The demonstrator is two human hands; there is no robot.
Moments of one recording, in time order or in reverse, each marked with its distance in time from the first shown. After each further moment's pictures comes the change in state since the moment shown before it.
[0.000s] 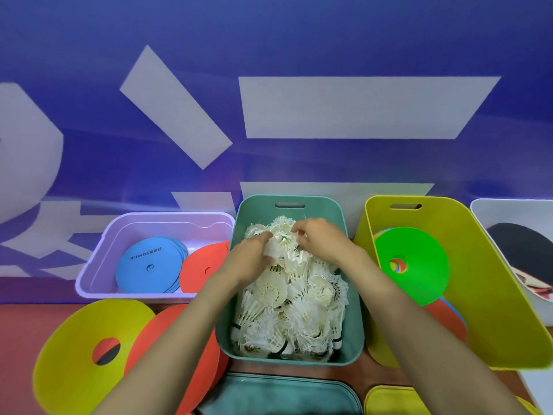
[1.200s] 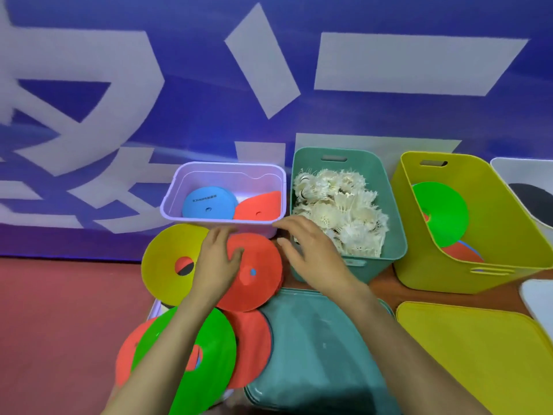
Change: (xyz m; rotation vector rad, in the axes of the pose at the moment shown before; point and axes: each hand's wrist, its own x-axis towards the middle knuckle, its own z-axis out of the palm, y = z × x) left_hand -0.205 -0.136 0.013 -0.212 0.526 -0.039; right_hand -0.173 -0.184 0.081 0.339 0.378 -0.352
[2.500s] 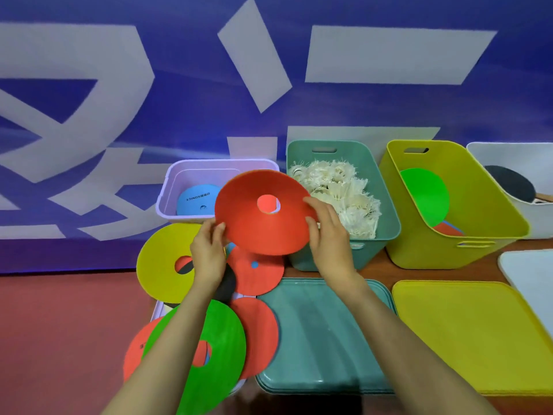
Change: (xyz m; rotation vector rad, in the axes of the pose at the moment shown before) left_hand 0.008 -0.026 0.004 -0.658 0.145 -0.288; right_hand -0.014 0.005 0.022 -0.006 0.466 0.146
